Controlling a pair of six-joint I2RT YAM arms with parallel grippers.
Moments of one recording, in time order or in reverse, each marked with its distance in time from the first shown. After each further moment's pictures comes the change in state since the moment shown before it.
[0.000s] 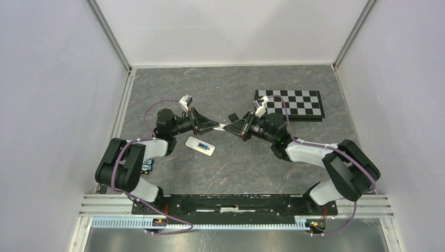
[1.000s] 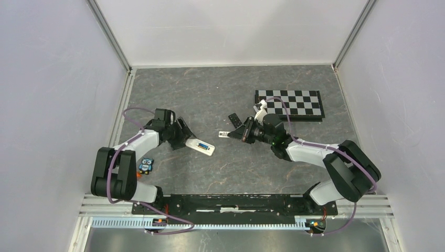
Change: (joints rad) left arm 0.128 -0.104 0.185 -1.273 -0.684 0.606; right arm -0.012 -0.016 0.000 -0.220 0.039 -0.196
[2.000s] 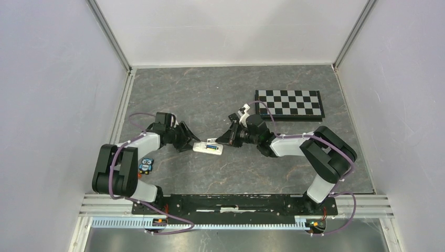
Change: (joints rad) left arm 0.004 0.060 -0.055 0.119 0.183 -0.035; right arm 0.099 0.247 0.126 0.036 -0.016 0.080
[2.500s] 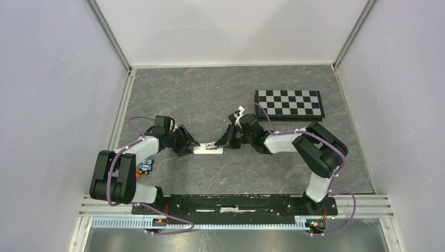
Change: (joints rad) left arm 0.000 -0.084 -0.067 -0.050 0.011 -0.021; right arm 0.020 0.082 0.079 -0.129 0.016 -0.032
